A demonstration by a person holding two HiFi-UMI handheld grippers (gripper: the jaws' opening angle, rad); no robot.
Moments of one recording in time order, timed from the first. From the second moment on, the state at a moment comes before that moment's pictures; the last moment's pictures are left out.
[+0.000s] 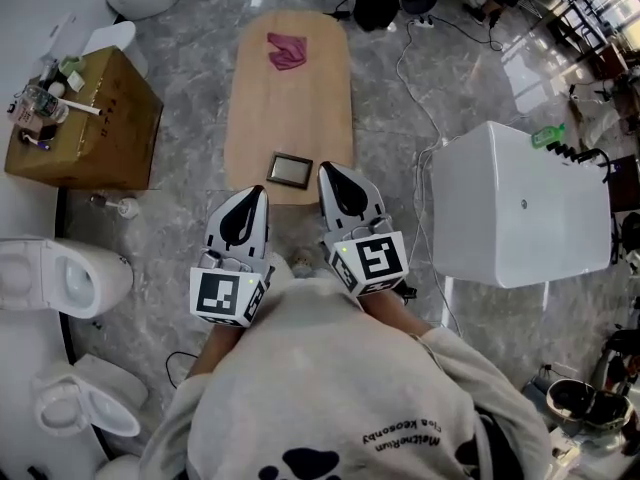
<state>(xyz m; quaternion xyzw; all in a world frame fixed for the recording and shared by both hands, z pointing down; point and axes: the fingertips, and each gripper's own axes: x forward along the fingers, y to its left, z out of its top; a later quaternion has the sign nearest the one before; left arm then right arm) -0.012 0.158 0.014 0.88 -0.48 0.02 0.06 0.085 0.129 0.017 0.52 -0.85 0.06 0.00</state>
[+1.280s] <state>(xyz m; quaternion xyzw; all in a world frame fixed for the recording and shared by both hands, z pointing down) -0.033 0.009 0.047 0.91 -0.39 0.05 0.09 0.070 0.008 0.046 0.59 -0.80 0.08 0.05</state>
